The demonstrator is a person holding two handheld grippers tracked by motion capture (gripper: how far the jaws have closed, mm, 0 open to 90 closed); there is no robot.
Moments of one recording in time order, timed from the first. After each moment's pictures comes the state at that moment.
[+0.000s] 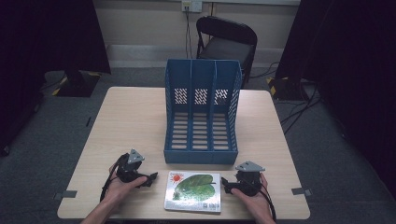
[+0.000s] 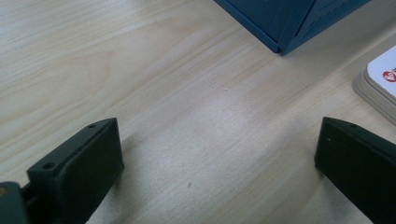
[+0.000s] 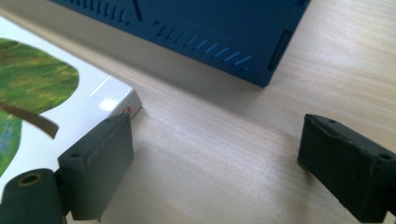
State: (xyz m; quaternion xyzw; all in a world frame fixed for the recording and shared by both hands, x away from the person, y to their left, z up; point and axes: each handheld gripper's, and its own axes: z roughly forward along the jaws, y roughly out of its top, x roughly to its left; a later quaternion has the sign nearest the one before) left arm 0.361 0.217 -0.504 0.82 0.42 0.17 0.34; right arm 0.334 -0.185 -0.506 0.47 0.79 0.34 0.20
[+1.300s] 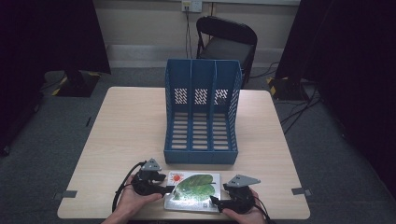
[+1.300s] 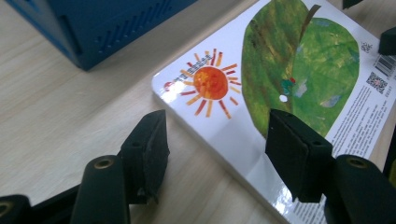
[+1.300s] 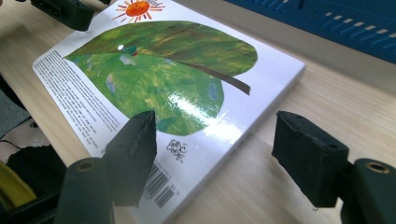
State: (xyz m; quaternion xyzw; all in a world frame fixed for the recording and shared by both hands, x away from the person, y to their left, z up) left arm 0.332 0.163 -0.486 0.86 0.35 0.02 0.37; right arm 0.286 -0.158 -0.487 0.40 0.83 0.39 0.09
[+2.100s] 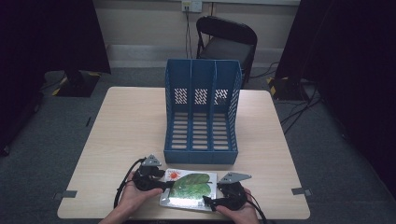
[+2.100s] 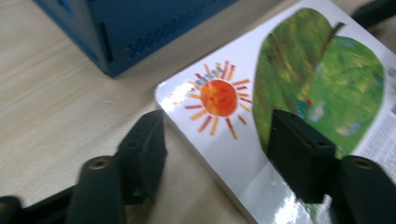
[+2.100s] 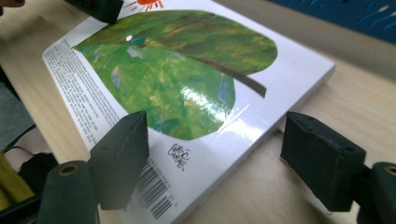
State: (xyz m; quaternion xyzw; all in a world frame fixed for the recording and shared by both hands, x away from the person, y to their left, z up) left arm 0.345 0.166 -0.491 0.84 0.38 0.04 0.38; right arm 0.296 -0.142 -0.494 0.40 0.83 0.39 0.05
